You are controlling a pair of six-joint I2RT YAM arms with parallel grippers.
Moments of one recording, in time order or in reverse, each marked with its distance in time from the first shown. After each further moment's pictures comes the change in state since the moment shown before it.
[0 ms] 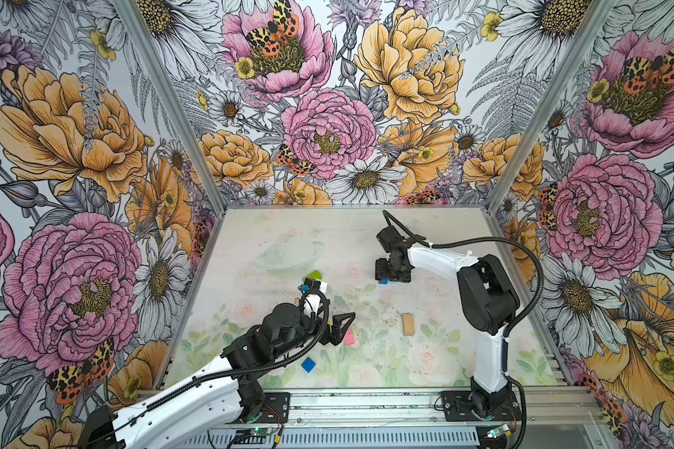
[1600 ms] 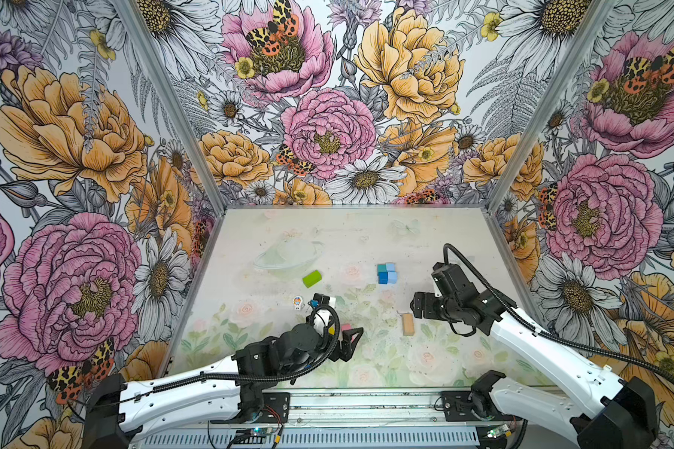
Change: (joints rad) left arm -0.270 0.095 0.000 -0.017 -0.294 -0.174; right arm 0.027 -0.957 -0.656 -0.052 0.014 0.014
